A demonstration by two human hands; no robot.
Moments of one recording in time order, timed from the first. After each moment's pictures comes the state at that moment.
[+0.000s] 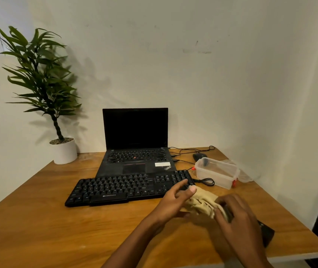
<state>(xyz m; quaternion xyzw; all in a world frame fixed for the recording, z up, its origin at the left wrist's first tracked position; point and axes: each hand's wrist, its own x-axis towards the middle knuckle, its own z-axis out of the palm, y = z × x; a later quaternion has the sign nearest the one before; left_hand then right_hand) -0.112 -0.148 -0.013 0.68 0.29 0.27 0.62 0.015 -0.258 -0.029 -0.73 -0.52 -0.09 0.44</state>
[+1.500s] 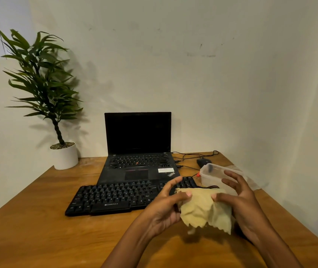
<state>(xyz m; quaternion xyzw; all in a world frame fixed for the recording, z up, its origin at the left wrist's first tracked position) -0.128 -0.130 0.011 0.45 0.23 0.29 0.81 0.036 -0.217 0.019 -0.56 -0.34 0.32 0.68</state>
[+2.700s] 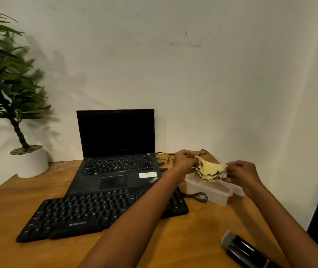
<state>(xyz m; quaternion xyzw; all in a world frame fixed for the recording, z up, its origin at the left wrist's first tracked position) 0.058 -0.013 0.034 0.59 0.36 0.35 0.64 0.190 -0.121 0.021 -0.69 -0.25 0.22 0.65</state>
